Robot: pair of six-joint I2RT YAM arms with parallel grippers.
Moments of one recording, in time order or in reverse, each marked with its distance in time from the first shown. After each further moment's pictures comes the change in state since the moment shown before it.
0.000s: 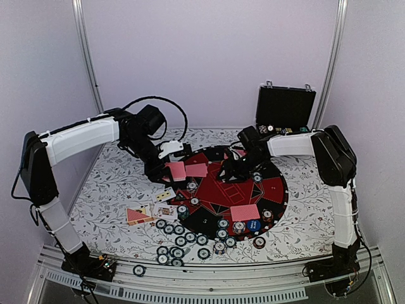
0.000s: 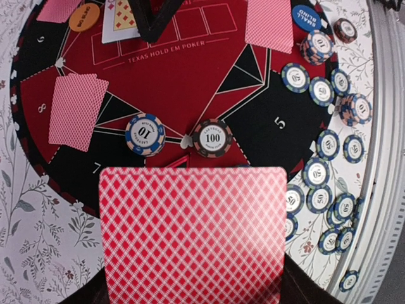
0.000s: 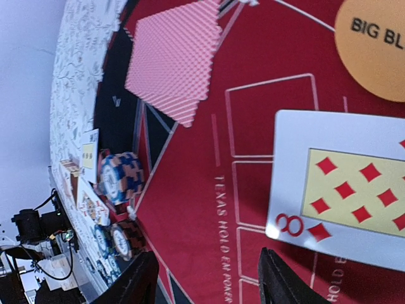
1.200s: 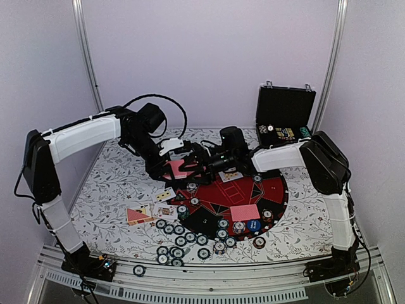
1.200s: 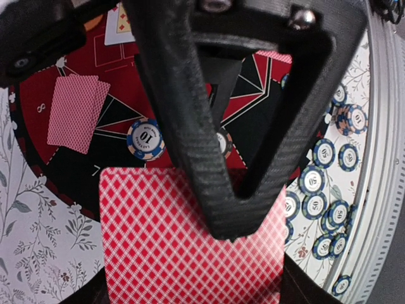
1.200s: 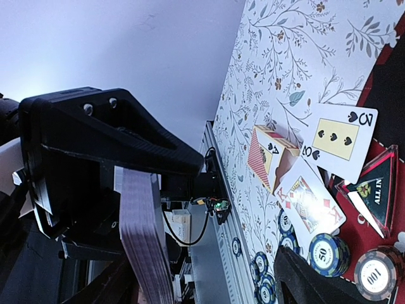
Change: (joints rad) left arm 0.018 0.029 0.040 -0.018 0.035 -0.024; right arm 0.180 0.007 -0.069 0.768 -0.458 0.616
